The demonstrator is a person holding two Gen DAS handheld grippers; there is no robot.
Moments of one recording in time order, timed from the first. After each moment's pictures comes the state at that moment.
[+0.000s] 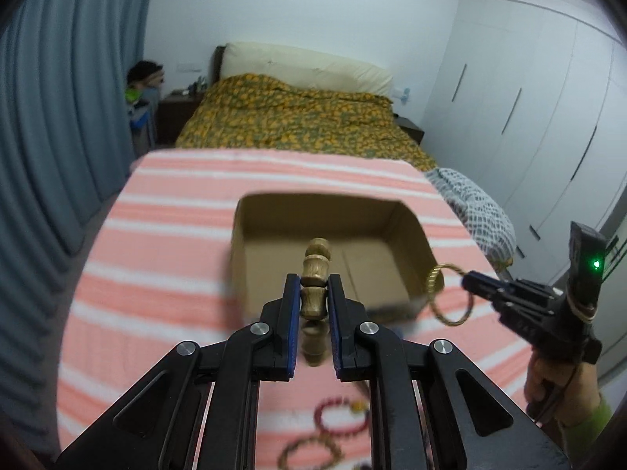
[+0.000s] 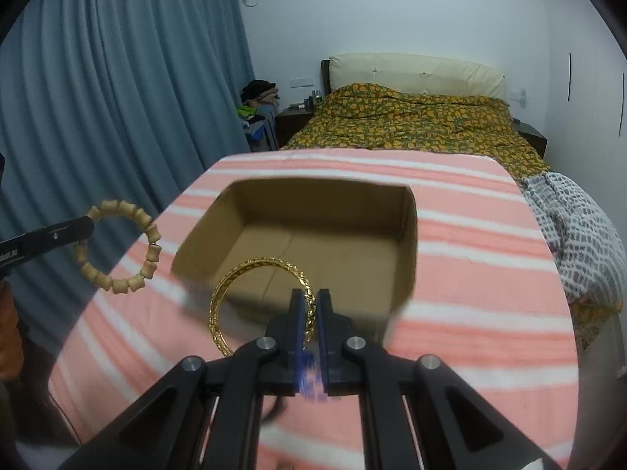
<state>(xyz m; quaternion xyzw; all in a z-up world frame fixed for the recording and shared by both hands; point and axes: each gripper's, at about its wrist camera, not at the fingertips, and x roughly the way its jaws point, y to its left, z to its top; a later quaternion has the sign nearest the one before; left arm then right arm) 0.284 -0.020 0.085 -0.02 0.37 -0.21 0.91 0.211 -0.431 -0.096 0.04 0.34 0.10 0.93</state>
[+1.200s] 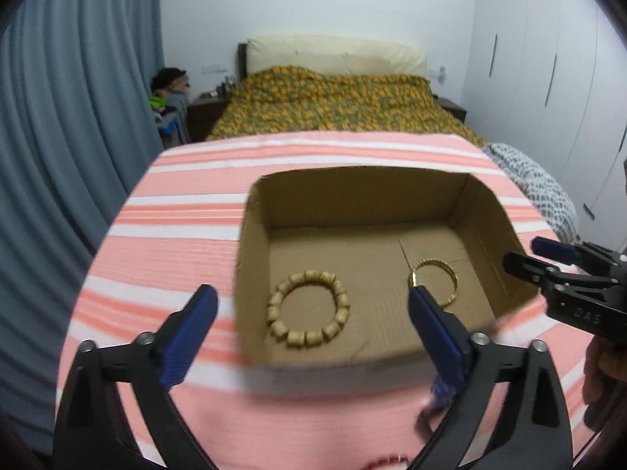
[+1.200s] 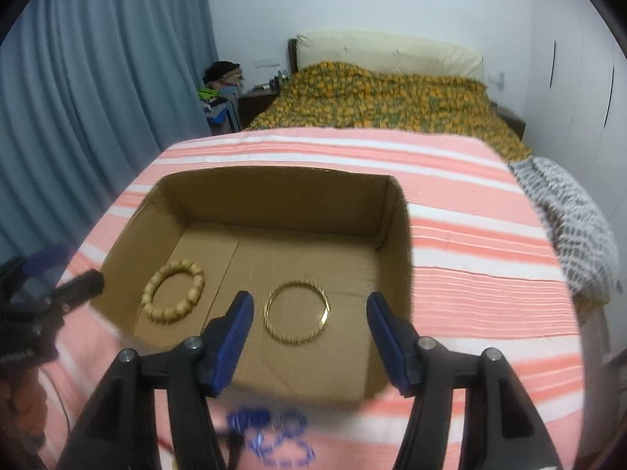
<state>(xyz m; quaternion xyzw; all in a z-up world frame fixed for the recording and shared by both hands) 0.313 -0.054 0.002 0.04 0.36 -0.13 0.92 0.266 -0.432 -0.139 0.02 0.37 0.04 0.93</state>
